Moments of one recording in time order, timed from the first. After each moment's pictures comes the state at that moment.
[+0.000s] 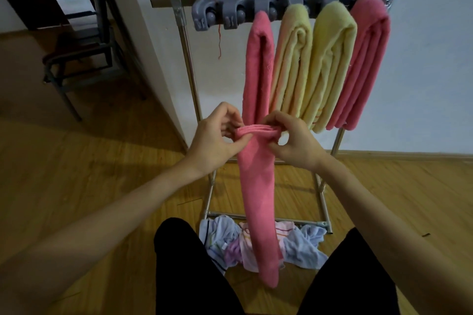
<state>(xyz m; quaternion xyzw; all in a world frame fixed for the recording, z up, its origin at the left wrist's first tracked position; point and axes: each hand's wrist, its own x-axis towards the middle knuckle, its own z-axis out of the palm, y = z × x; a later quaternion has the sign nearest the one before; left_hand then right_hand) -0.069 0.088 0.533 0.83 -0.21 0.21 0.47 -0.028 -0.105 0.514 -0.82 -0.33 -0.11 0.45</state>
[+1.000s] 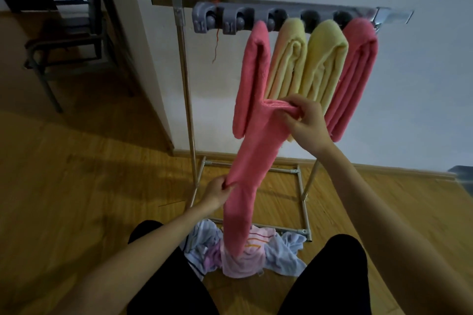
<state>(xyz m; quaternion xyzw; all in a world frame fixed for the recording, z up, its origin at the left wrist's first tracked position) -0.033 0.074 0.345 0.87 0.04 -0.03 0.48 -0.003 -0.126 0.543 -0.81 -0.23 -0.19 0.50</state>
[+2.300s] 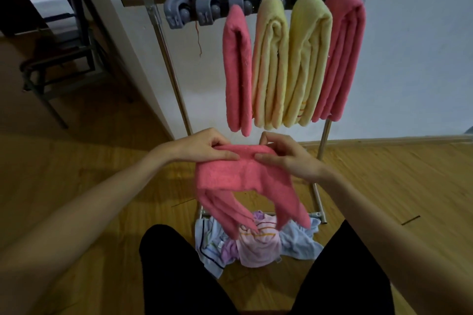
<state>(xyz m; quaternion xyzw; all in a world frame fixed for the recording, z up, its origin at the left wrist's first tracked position) -0.019 0.096 0.524 0.89 -0.26 -0.21 0.31 -0.036 -0.136 0.479 -0.73 -0.29 0.13 0.60</state>
